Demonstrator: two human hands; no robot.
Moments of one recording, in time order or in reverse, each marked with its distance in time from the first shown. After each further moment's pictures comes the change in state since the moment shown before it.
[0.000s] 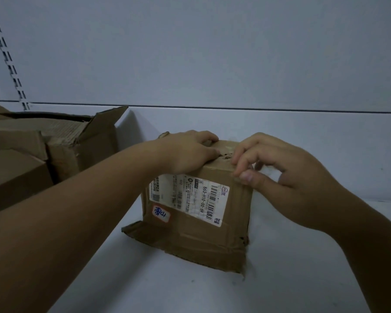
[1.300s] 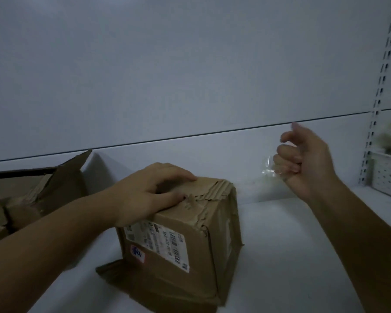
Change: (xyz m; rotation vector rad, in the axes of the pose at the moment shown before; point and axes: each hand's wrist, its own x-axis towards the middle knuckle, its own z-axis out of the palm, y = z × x) left_hand -0.021 -0.021 -0.006 -0.224 -0.048 0.396; right_hand -0.016 0.055 -0.049 1.225 0.822 0.705
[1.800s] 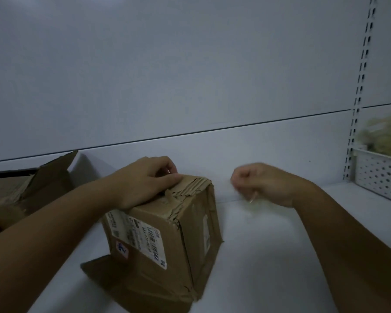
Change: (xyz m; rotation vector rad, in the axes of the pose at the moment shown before) left_hand 0.028 0.023 0.008 0.068 0.067 -0.129; right_hand 0.005 0.016 -0.034 -0.885 -0.557 0.133
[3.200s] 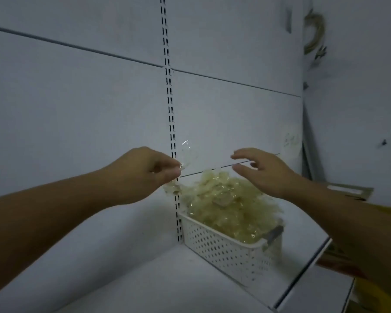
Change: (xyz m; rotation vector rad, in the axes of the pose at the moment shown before) left_hand 0.179 0.270 0.047 -0.140 0.167 0.664; right_hand -0.206 -0.065 -0.261 -0.995 0.882 0.103
